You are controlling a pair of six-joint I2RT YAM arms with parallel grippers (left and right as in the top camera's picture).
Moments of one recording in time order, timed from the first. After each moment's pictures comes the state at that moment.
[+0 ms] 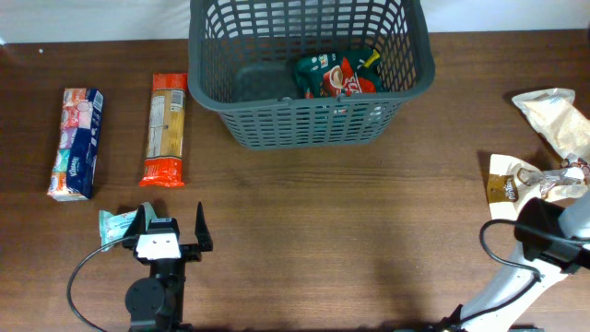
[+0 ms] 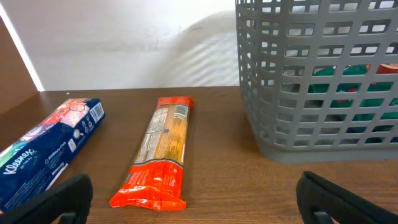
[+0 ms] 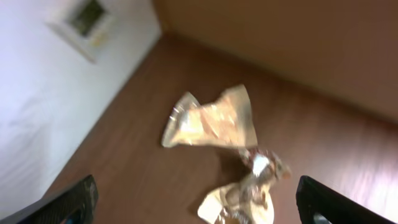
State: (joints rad) left arm 0.04 0.01 0.01 -0.08 -0.03 0.03; right arm -0.44 2.13 2.98 -1.69 0.31 0.56
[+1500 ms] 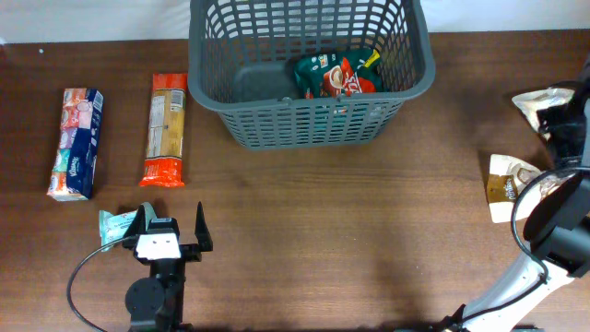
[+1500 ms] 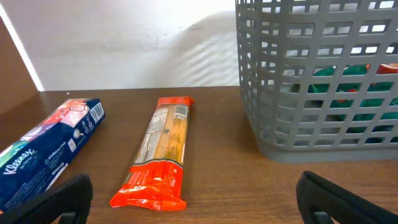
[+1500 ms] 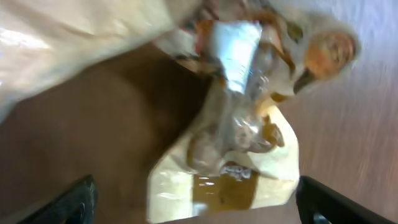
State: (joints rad) left arm 0.04 0.01 0.01 -0.08 -0.03 0.03; right arm -0.51 2.13 1.93 -1.29 0.22 1.05
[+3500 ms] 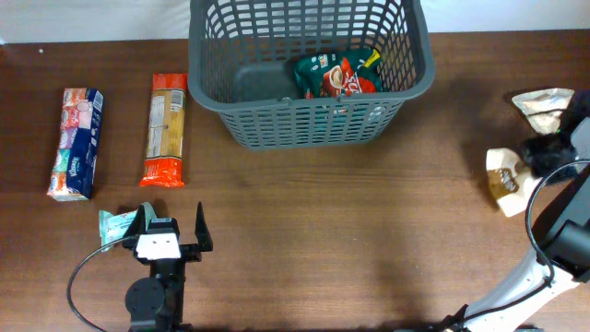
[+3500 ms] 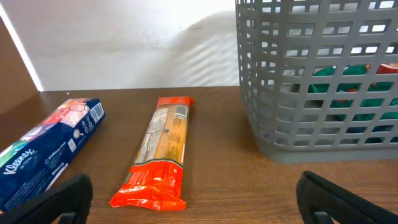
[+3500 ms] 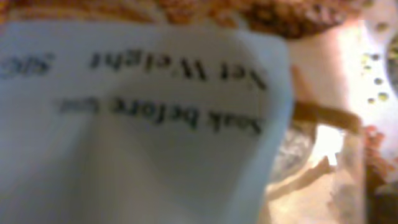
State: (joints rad) left arm 0.04 0.01 0.01 -0.08 -0.03 0.03; right arm -0.56 2.12 1.66 -0.98 0.08 0.70
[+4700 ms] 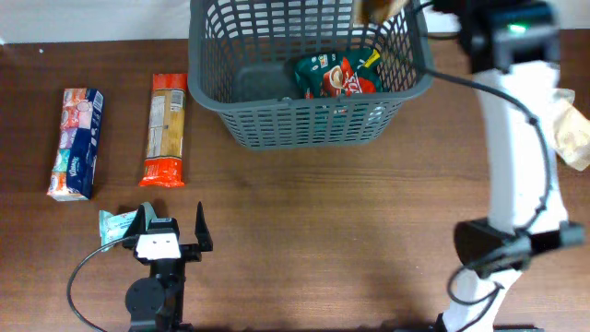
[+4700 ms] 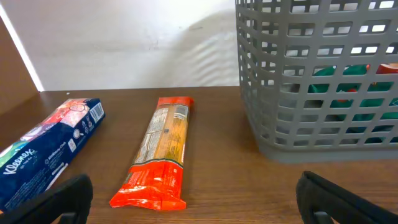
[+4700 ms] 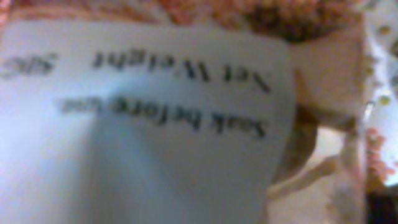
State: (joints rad) left arm 0.04 0.01 0.01 -0.08 -0.03 0.03; right arm 0.18 2.03 2.51 -0.81 -0.36 0.29
